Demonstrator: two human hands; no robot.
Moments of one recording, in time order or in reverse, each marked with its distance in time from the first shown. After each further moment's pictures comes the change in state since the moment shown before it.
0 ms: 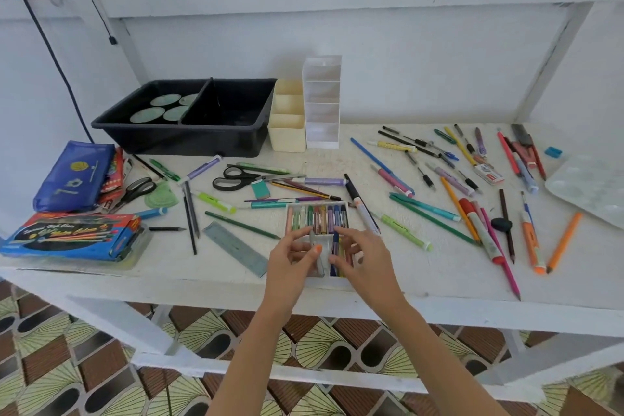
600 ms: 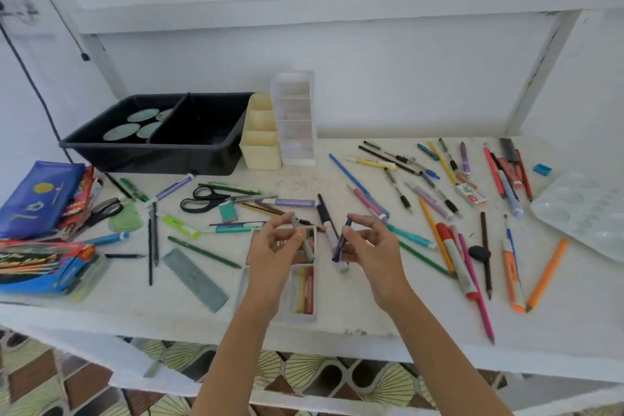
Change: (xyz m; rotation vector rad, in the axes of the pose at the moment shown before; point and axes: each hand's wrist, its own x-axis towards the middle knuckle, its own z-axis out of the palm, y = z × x) left_hand 0.039 0.043 0.059 -0.193 0.099 -0.025; right_hand 0.057 0.014 -0.066 0.815 0.096 0.416
